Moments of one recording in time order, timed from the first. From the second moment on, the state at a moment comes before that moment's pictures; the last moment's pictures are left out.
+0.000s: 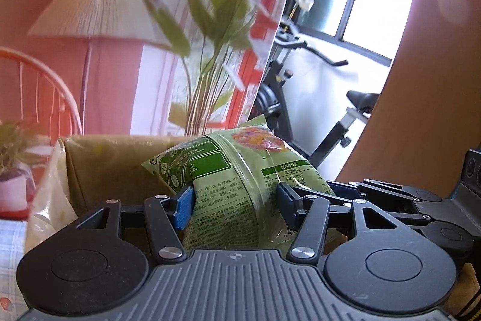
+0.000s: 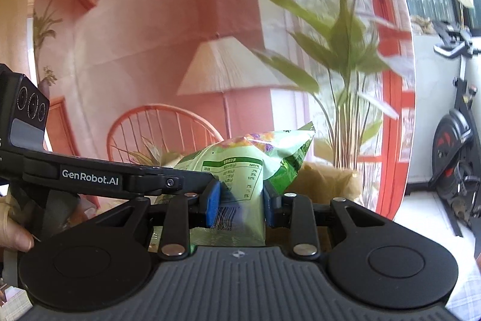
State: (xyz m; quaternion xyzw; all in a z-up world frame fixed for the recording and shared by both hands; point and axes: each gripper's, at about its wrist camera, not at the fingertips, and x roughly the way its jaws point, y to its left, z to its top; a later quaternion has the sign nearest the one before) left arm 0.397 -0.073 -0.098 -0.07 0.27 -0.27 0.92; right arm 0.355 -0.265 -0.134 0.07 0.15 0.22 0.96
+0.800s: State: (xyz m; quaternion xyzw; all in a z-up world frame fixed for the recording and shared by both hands) left arm 0.367 -0.035 -0.084 -0.04 0.27 -0.22 0.94; right arm 0.332 -0.260 -0.147 0.05 0.20 0.17 0.96
